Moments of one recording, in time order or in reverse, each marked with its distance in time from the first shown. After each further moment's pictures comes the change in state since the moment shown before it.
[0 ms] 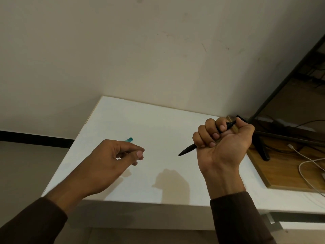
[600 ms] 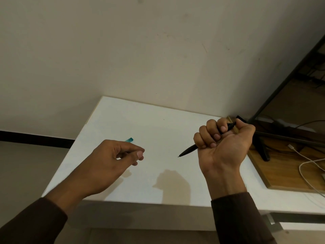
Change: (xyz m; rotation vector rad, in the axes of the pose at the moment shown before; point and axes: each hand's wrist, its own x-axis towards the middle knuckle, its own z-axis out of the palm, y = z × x) left_hand 0.000 0.000 0.001 -0.011 -0.002 0.000; right_hand -0.001 -0.002 0.000 -0.003 0.019 -0.009
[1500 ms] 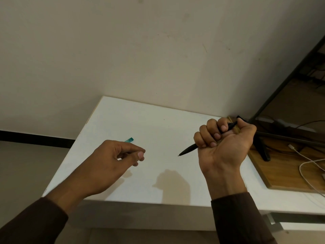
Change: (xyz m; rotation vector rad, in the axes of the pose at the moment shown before) left_hand 0.004 -0.001 0.003 0.005 -0.001 -0.001; right_hand 0.002 -0.001 0.000 -0.003 0.005 -0.009
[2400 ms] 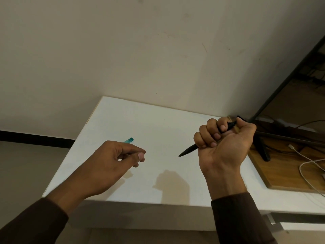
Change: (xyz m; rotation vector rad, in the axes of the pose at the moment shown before) left_hand -0.004 -0.001 -0.001 0.015 -0.021 -0.002; right_hand -0.004 0.001 0.002 -0.024 -0.004 -0.006
